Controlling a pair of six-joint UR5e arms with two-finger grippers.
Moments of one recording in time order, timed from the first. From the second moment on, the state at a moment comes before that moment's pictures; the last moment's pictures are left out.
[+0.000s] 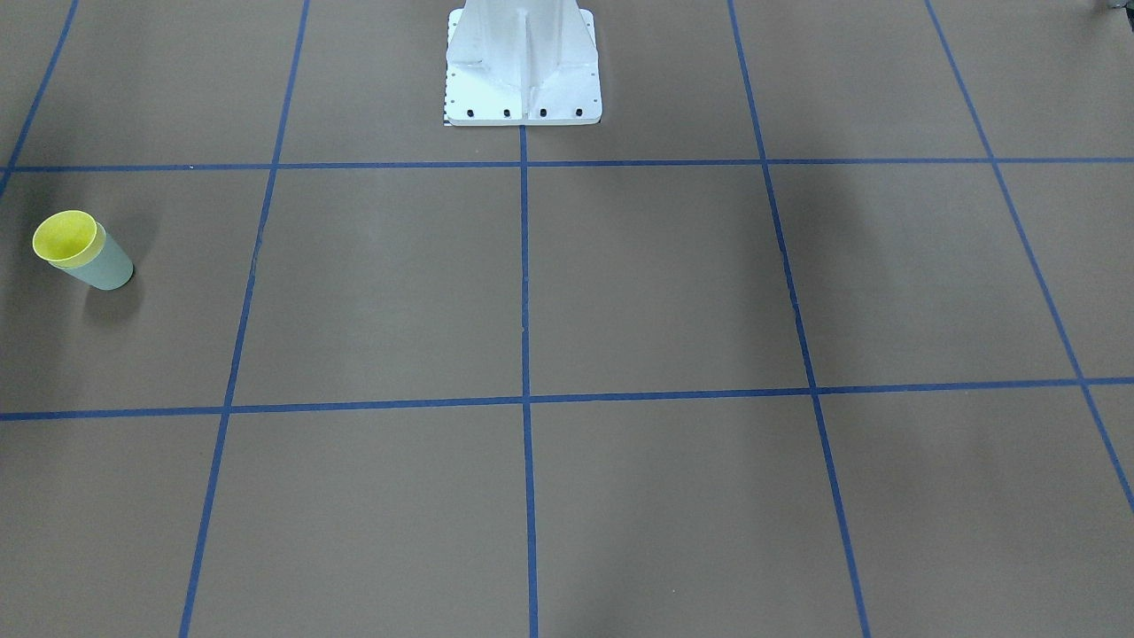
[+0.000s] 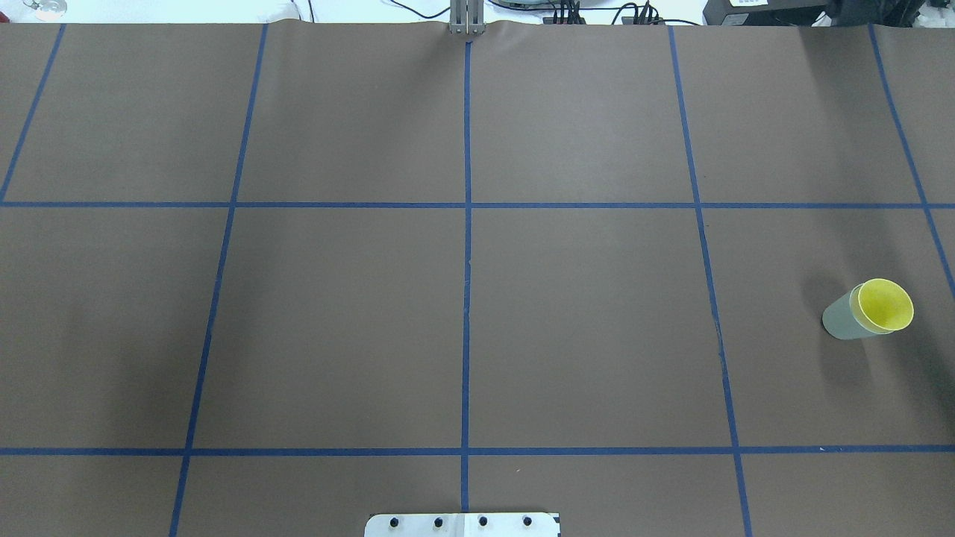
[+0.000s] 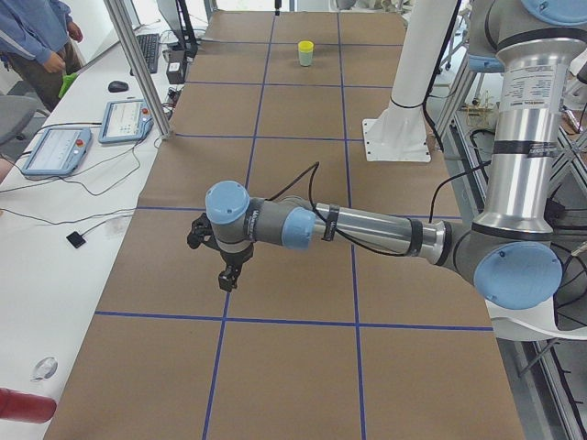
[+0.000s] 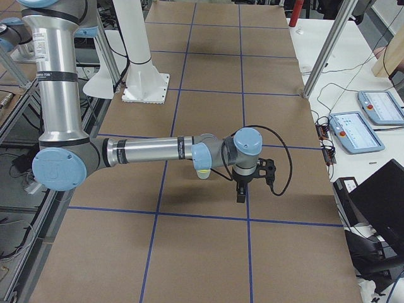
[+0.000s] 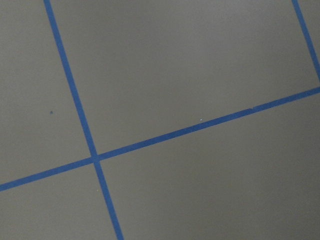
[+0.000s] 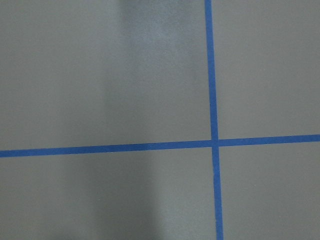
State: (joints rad) left arm -1.53 -1.58 -1.68 -1.61 -2.37 0.18; right arm 1.48 -1.53 1.61 -1.49 2.33 0.23
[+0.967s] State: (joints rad) left arm -1.55 -1.50 -1.78 -1.56 -2.30 0.06; right arm 1.53 -1.55 1.61 -1.54 2.33 0.12
